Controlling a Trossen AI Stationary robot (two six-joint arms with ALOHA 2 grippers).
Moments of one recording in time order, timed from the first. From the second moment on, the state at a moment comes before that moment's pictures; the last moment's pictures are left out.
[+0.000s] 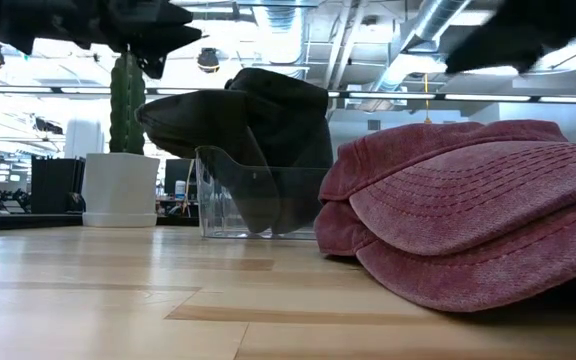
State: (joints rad) left arm -0.11 0.83 0.36 0.41 -0.04 -0.03; right arm 0.70 1.23 0.68 -0.22 0.93 0.59
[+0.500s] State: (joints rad) left arm -0.23 0.99 0.40 0.56 -0.15 -0.02; right arm 0.82 1.28 0.44 -0.26 1.05 1.18
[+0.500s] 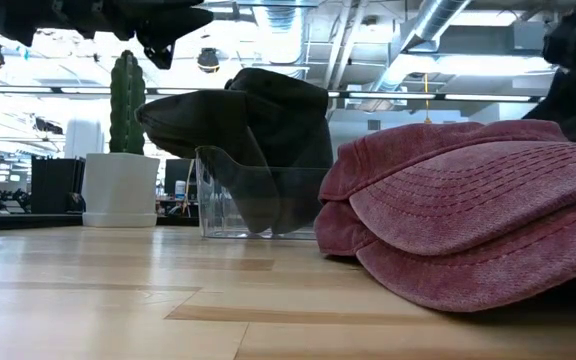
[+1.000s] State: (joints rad) left arm -0.23 1.00 0.40 0.56 -0.15 -0.02; right arm 0.71 1.28 0.44 -0.10 0.80 1.09
